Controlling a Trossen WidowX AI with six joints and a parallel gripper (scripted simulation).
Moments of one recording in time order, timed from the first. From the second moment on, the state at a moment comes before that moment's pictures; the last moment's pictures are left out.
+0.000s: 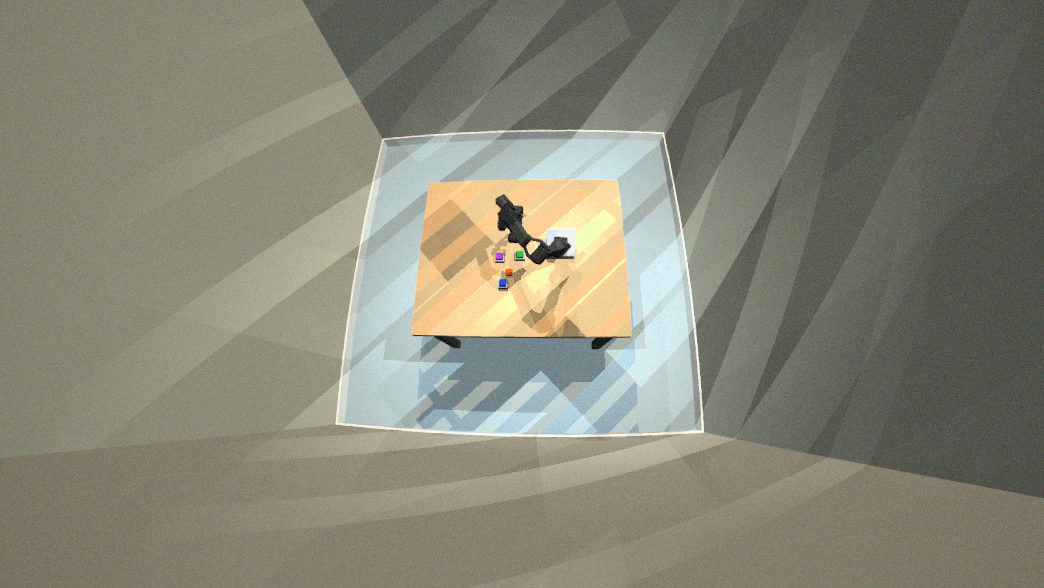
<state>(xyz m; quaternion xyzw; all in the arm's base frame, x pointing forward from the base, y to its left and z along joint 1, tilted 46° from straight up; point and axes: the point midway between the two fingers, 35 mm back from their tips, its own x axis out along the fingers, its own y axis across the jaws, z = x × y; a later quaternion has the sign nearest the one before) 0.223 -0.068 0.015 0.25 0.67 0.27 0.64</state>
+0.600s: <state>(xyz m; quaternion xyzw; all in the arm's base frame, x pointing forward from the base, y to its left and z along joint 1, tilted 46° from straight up) 0.283 0.103 0.176 0.25 0.65 0.30 0.65</state>
